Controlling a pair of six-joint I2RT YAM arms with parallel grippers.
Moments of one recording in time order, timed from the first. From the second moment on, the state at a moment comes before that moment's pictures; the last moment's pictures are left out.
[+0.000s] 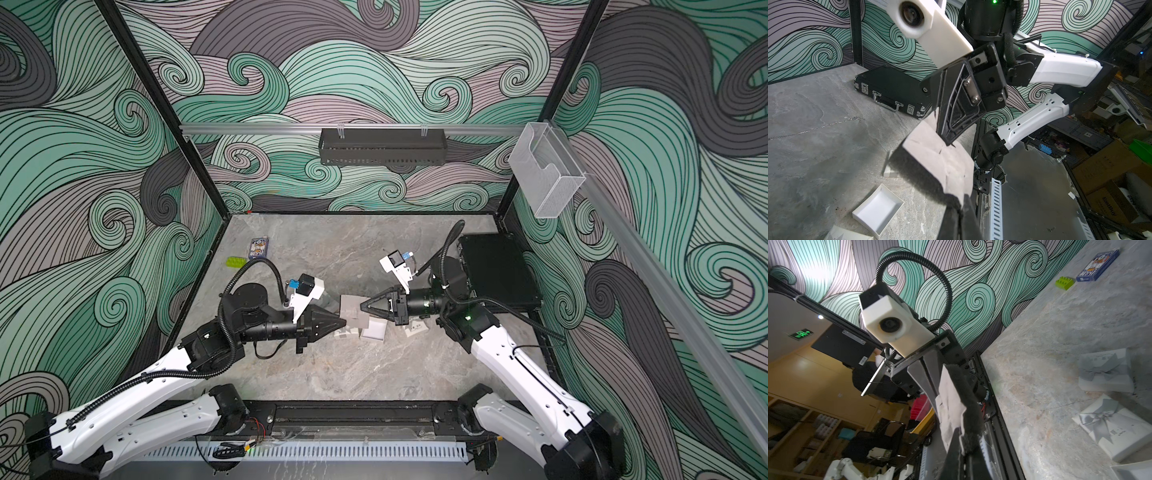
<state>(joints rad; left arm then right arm) -0.82 0.84 0.76 -0.15 0.55 -0.23 0.54 0.98 0.79 -0.08 -1.03 0.58</state>
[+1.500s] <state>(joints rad) -0.82 0.77 0.53 -0.22 0.03 -0.25 0.54 1.34 0.67 -0.27 -0.43 0.55</state>
